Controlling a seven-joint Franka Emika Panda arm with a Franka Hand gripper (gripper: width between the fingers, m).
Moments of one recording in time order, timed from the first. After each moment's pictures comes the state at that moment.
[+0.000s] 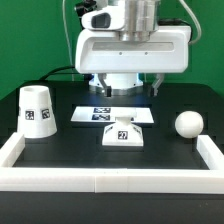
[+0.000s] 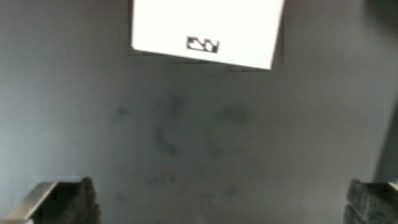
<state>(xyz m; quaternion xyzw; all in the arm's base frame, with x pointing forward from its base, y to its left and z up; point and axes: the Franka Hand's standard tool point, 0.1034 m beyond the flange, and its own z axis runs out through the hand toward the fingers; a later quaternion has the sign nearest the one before) 0.509 -0.004 0.109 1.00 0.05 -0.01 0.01</state>
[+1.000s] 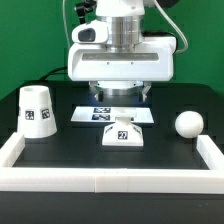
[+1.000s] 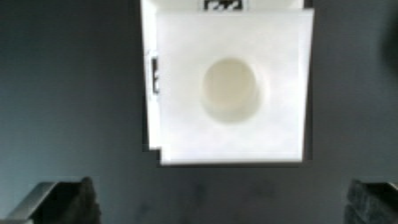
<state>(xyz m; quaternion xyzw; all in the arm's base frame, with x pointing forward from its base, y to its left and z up) 0.471 -0.008 0.083 1.00 -0.04 -0.04 -0.01</state>
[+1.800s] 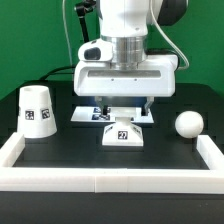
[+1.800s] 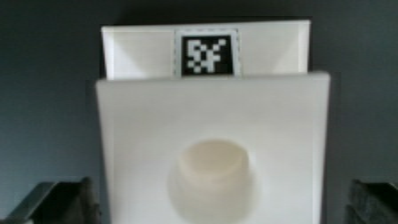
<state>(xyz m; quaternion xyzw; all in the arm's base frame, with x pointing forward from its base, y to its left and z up) 0.458 0.000 0.049 1.00 -0.03 -0.04 -0.01</state>
